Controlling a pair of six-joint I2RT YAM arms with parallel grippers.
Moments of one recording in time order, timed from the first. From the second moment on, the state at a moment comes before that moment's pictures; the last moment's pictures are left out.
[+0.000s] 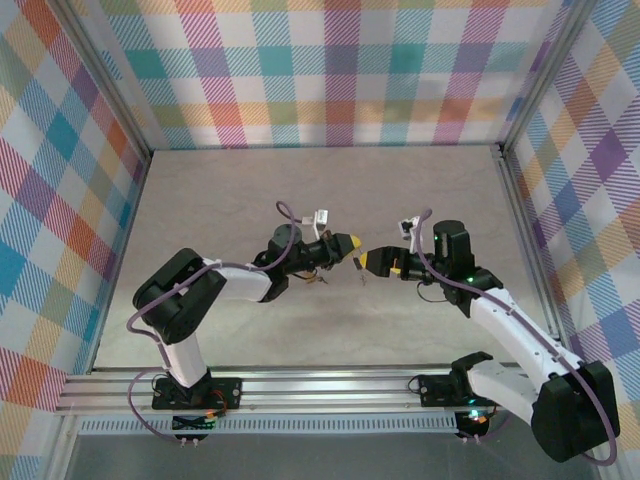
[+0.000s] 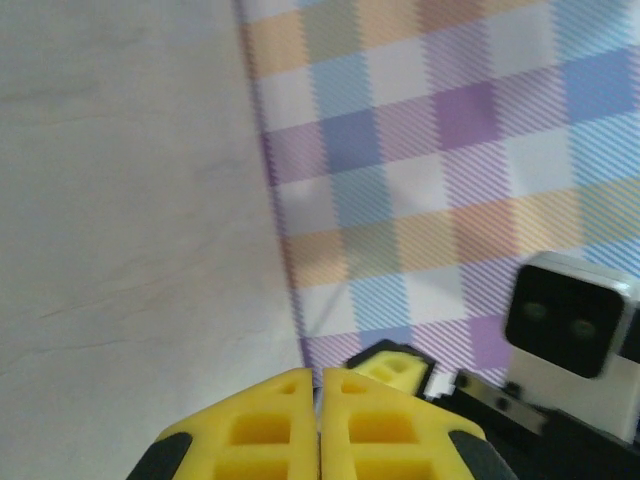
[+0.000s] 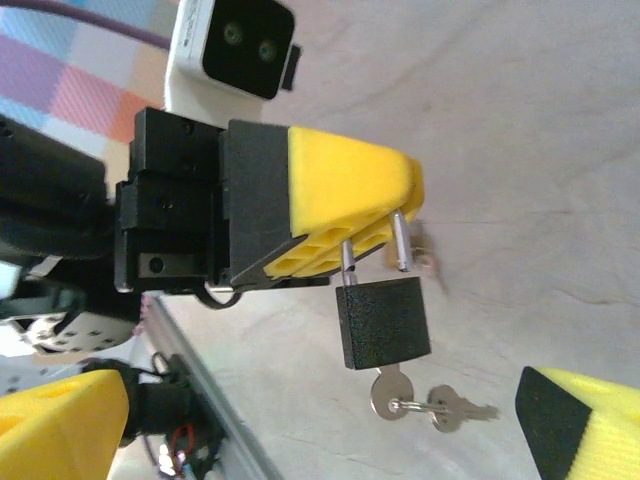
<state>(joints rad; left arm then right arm) -0.70 1.77 0.76 0.94 0.50 -1.25 0.36 0.99 0.61 -0.14 -0.73 0.58</state>
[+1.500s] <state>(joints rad) -0.79 1.53 0.70 1.16 0.66 -1.20 0.44 1.04 0.48 0.54 -1.11 0.84</state>
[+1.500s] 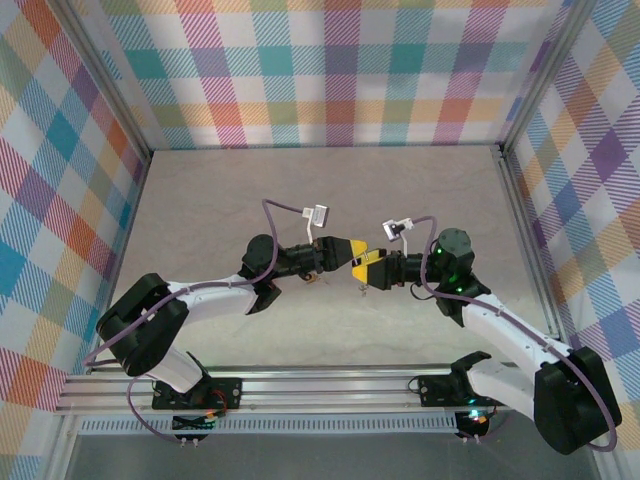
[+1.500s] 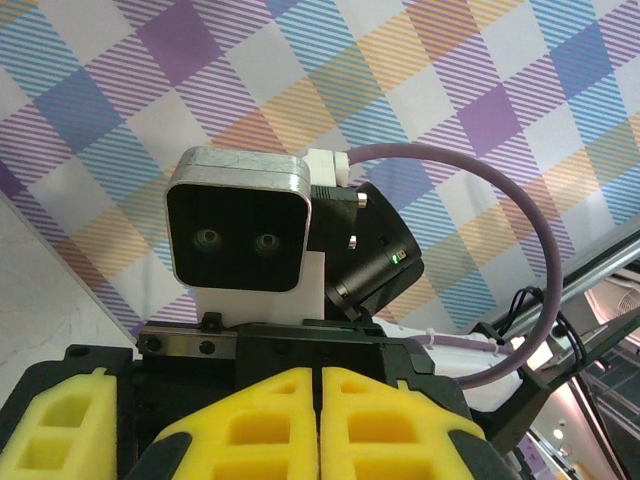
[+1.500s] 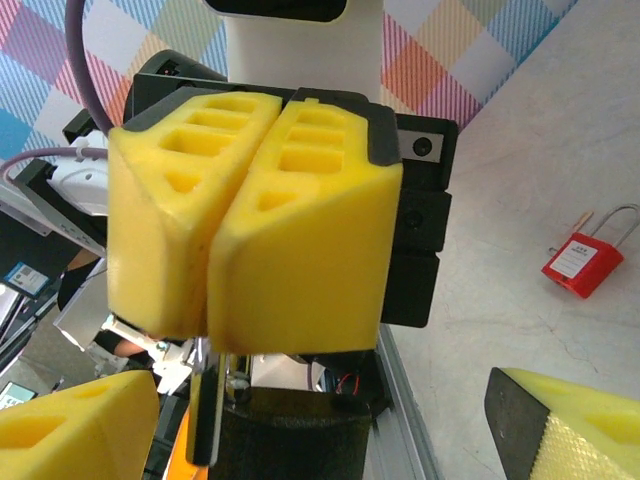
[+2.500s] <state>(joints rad) -0.80 1.52 0.70 1.17 0.66 -1.18 0.44 0.88 0.48 0.38 -1.10 0.81</state>
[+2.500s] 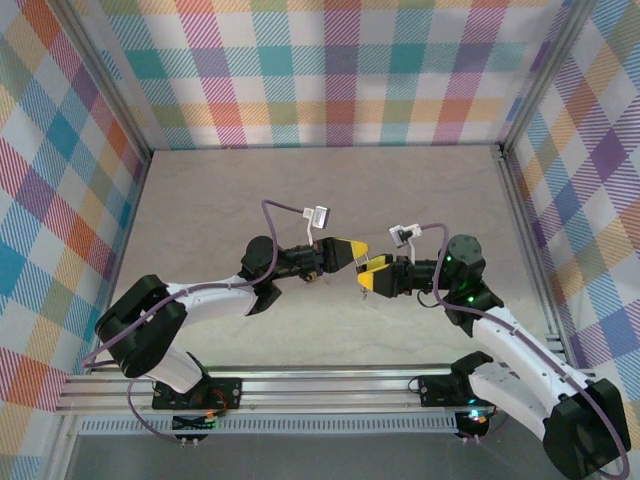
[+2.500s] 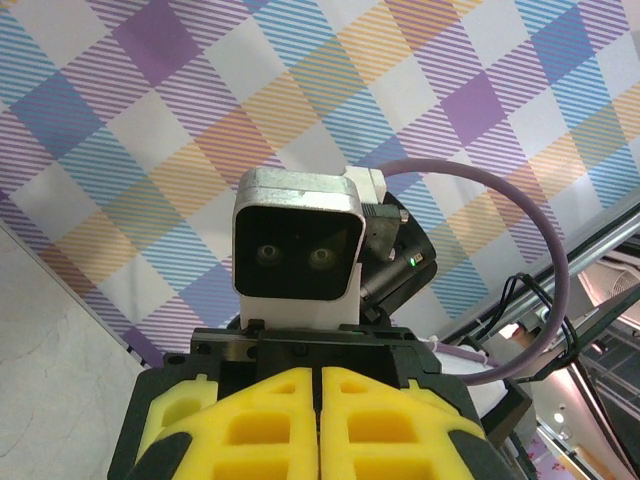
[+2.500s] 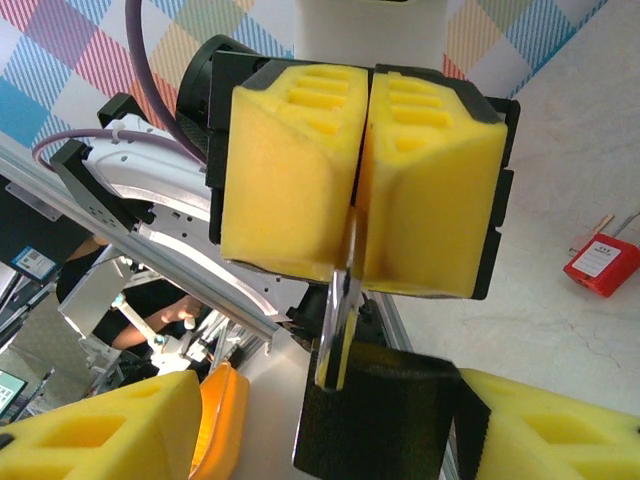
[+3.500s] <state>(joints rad) -0.80 1.50 0.70 1.16 0.66 -1.17 0.45 0.92 0.49 0.39 -1.06 0.79</state>
